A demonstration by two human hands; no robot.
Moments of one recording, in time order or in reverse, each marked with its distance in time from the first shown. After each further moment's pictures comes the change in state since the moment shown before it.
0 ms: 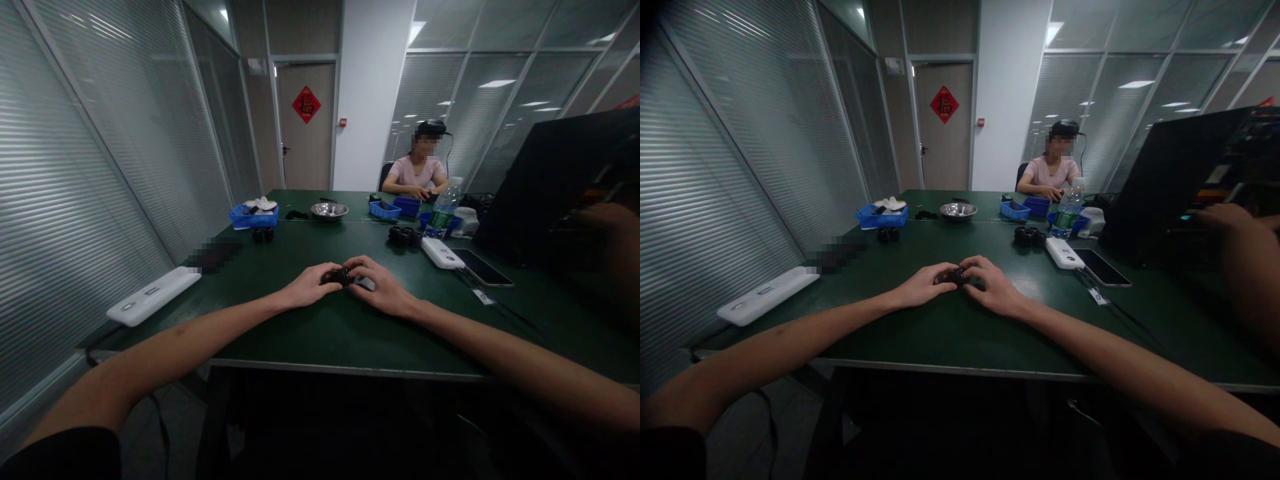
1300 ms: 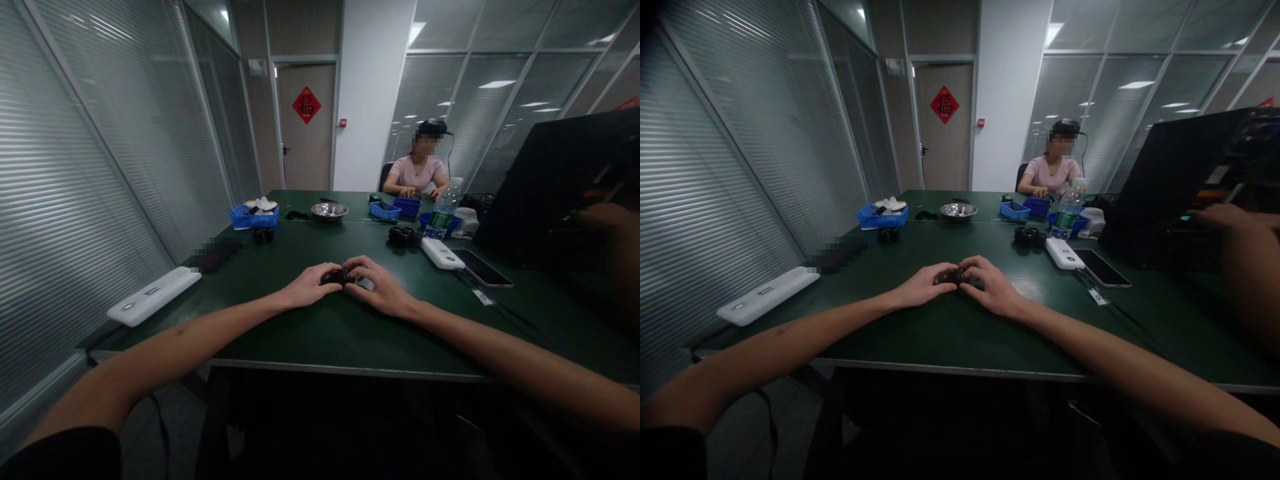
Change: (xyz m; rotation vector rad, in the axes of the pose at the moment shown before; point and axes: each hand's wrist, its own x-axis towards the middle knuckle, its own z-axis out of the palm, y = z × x) left_hand 0.000 0.002 -0.001 0.010 0.005 0.008; right_hand 0.001 -0.005 -0.002 -0.023 -0.006 0.014
